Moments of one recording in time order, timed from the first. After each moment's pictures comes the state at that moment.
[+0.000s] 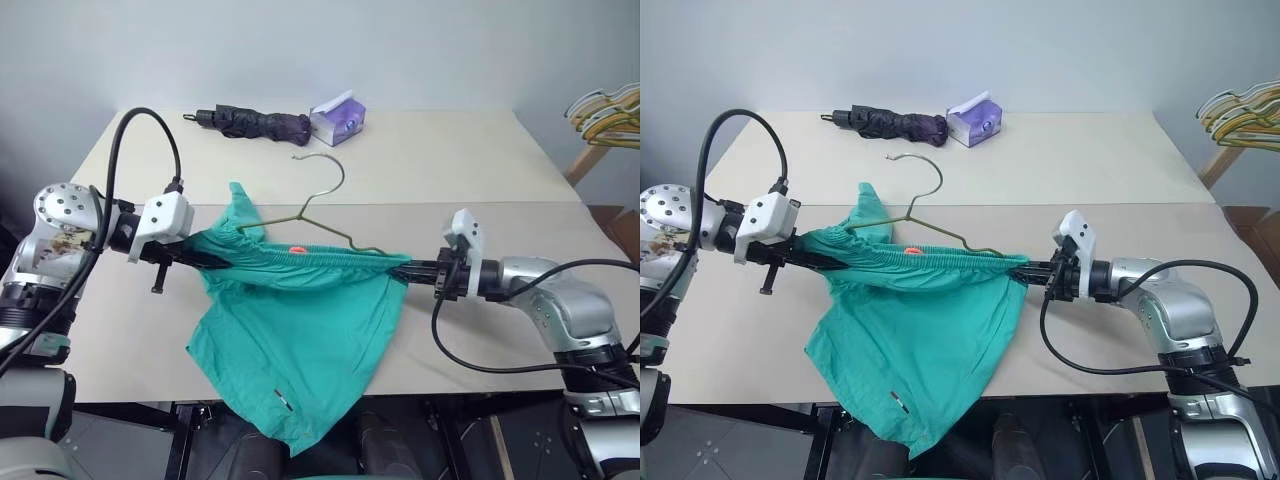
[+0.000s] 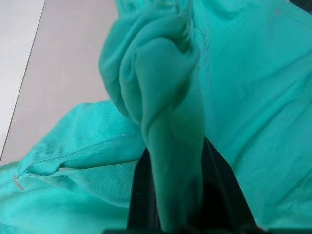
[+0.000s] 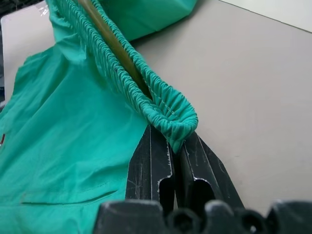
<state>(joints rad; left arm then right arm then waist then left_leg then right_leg) -0.75 0.96 -0.20 0.43 -0.27 -0.11 -1.59 -0.46 -0.74 0.07 0.00 0.56 0.63 1.01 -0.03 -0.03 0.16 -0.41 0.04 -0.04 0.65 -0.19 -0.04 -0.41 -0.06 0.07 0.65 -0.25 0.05</state>
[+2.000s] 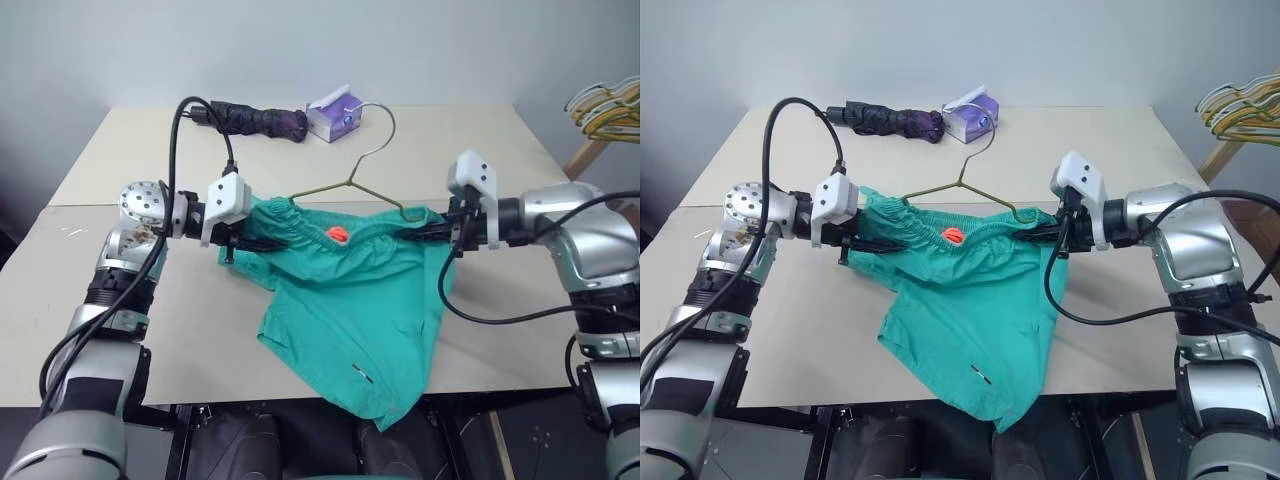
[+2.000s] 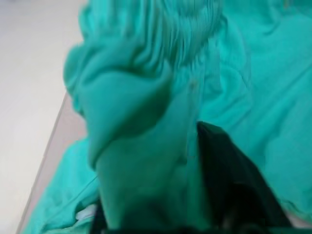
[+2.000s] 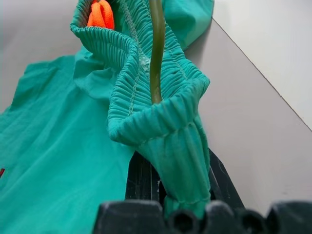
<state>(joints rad) -0.90 0.63 -0.14 0.57 -0.20 -0.07 -1.44 -0.71 -0.82 0.07 0.02 0.37 0.68 1.21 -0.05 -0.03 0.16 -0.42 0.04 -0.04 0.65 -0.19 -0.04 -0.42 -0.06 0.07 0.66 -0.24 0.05</state>
